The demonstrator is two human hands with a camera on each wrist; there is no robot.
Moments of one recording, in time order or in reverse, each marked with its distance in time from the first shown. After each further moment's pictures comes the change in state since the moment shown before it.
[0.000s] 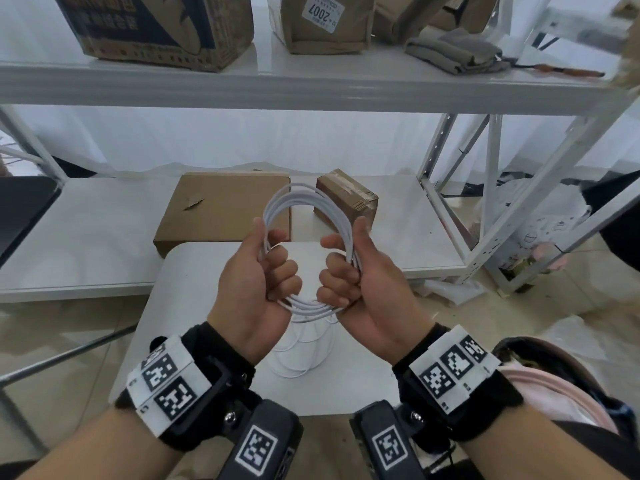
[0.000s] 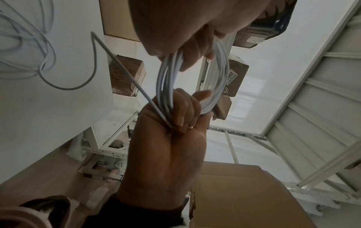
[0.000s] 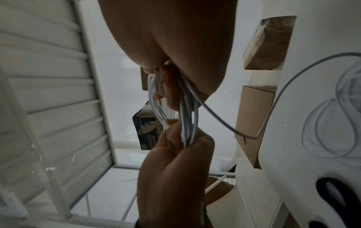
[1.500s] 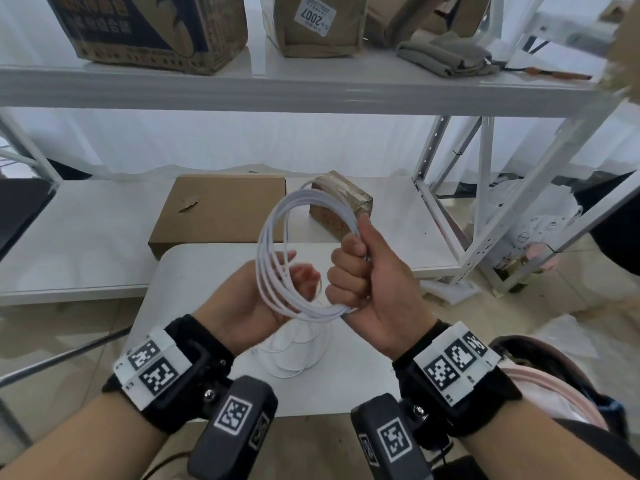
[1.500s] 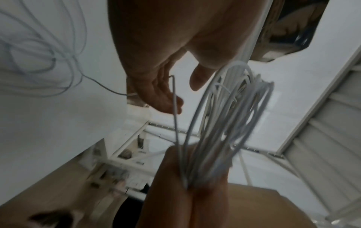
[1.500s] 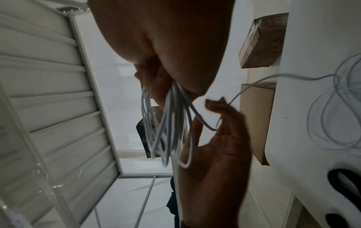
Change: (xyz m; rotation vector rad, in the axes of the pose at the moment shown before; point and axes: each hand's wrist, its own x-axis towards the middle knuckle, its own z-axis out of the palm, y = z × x) left_hand 0.007 0.005 -0.019 0.138 -0.159 -0.379; right_hand -0.009 -0.014 -0.002 0.150 -0.083 0.068
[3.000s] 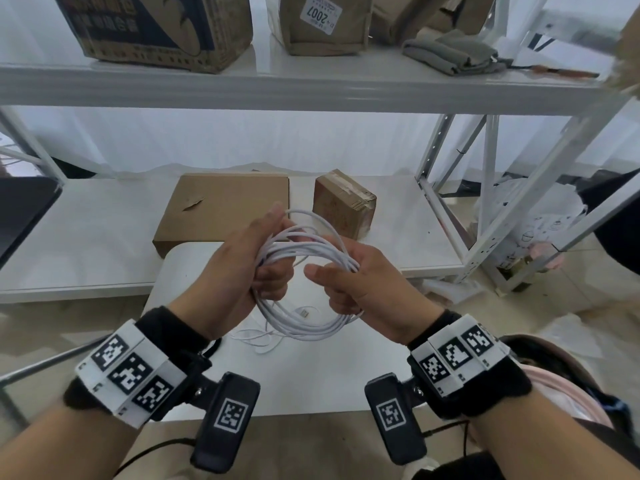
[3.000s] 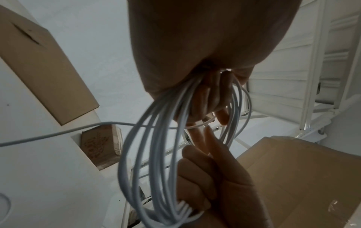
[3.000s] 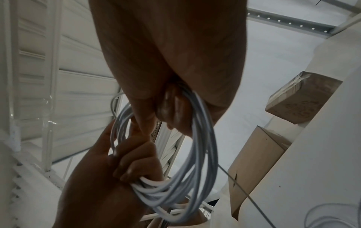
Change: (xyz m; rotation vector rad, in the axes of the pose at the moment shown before) left_hand -0.014 0.025 0.007 0.579 -0.122 0.342; right_hand 0.010 -0.002 -0.019 -0.844 -0.162 -0.064
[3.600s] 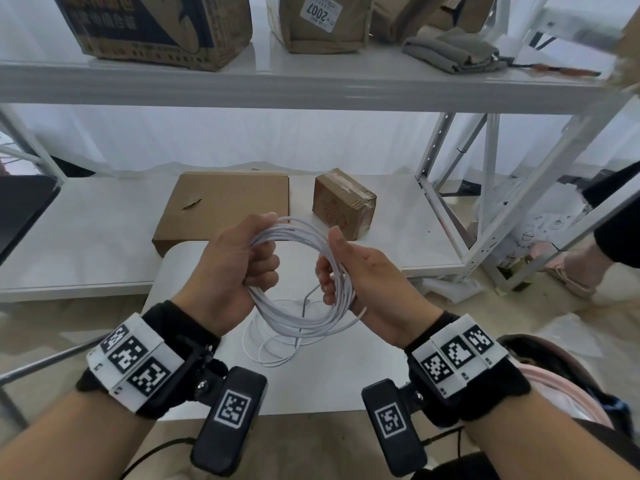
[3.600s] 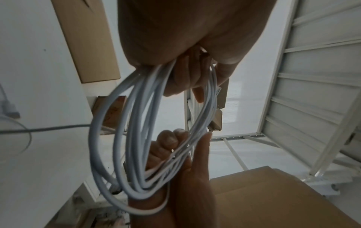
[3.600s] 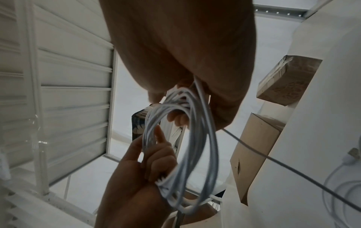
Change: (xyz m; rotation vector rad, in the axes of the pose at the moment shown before) left_hand 0.006 -0.002 -0.001 -0.190 0.288 -0.053; right_hand 0.000 0.002 0.004 0.044 0.188 0.061
